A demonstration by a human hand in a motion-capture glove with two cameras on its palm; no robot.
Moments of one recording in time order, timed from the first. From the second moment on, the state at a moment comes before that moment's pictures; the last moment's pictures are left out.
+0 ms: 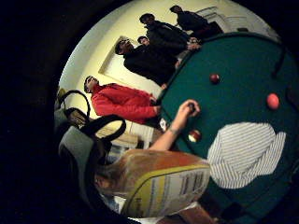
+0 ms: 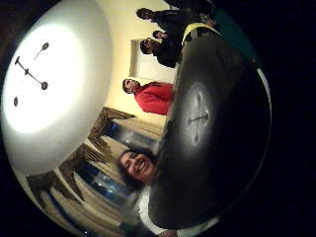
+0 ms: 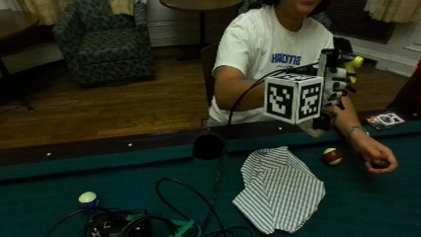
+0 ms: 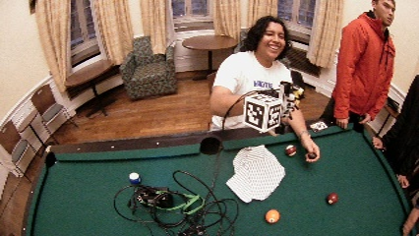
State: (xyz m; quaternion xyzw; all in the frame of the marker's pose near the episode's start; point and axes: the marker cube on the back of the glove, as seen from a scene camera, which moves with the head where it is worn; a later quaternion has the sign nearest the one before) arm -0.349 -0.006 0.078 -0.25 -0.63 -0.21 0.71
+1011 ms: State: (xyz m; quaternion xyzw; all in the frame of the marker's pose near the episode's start) arm -0.508 0.066 0.320 -0.24 -0.63 -0.21 0.71
